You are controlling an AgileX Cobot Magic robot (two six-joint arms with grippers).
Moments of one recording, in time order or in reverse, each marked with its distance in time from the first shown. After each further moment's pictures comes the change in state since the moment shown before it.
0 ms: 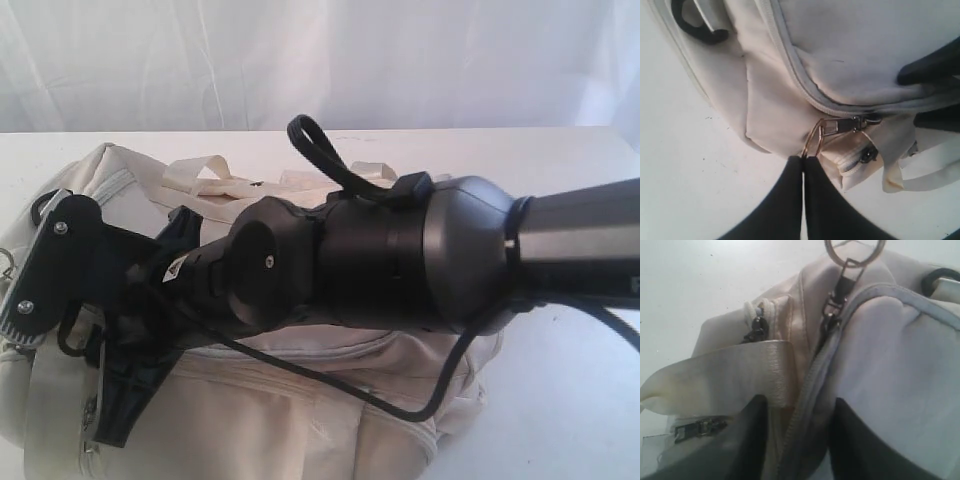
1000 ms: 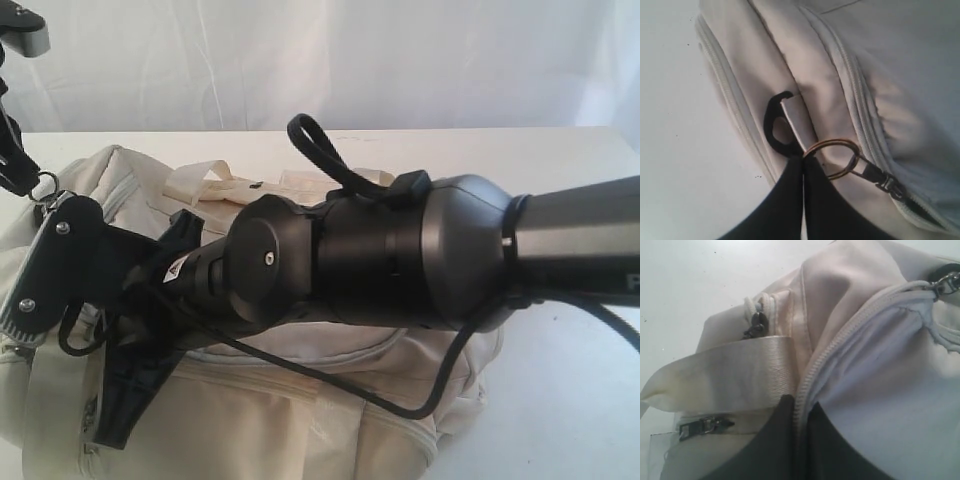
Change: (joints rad) left arm 0.000 0.367 -0.341 0.042 -0.010 0.043; right arm 0.000 0.004 -0.002 0.002 0.040 0.020
